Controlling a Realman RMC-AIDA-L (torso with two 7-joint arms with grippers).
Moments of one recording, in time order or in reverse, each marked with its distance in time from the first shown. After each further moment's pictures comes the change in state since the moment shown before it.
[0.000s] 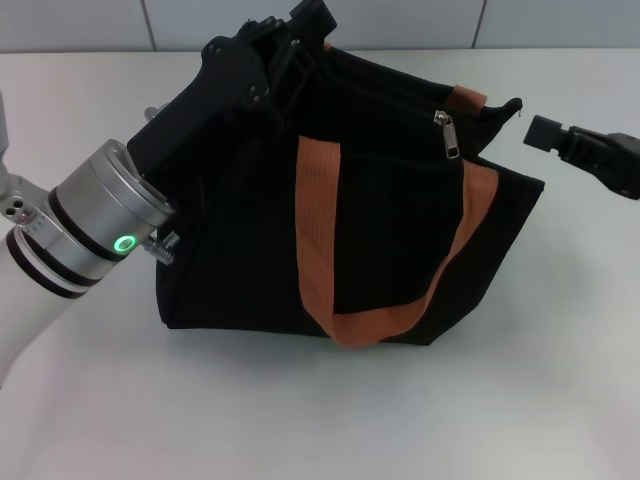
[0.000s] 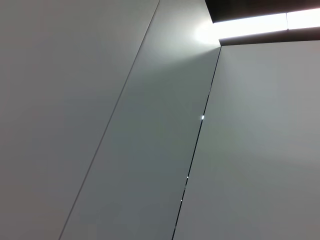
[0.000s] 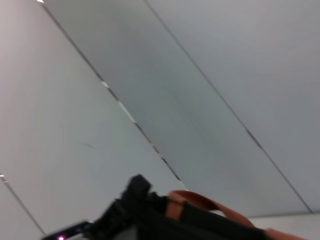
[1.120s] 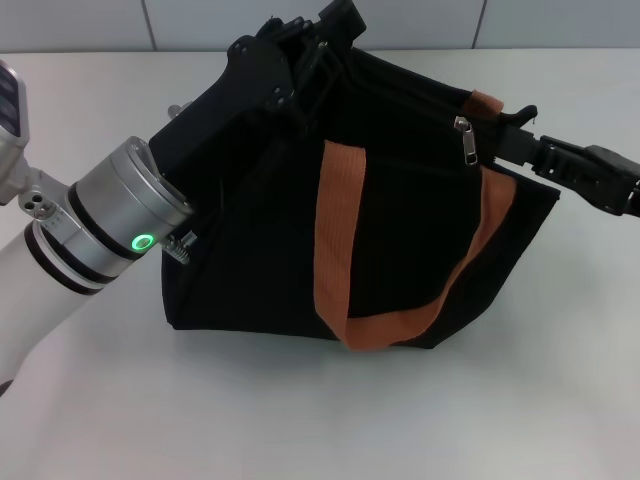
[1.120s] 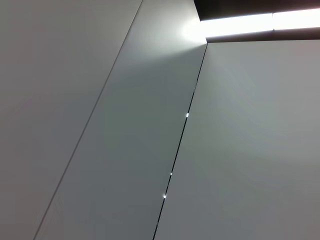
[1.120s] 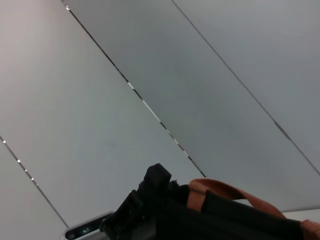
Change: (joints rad) left arm -0.027 -0.002 0.010 -0.021 0.017 0.002 -0.001; right arm 0.060 -0.001 0.039 0.142 -0.022 -0.070 -0.066
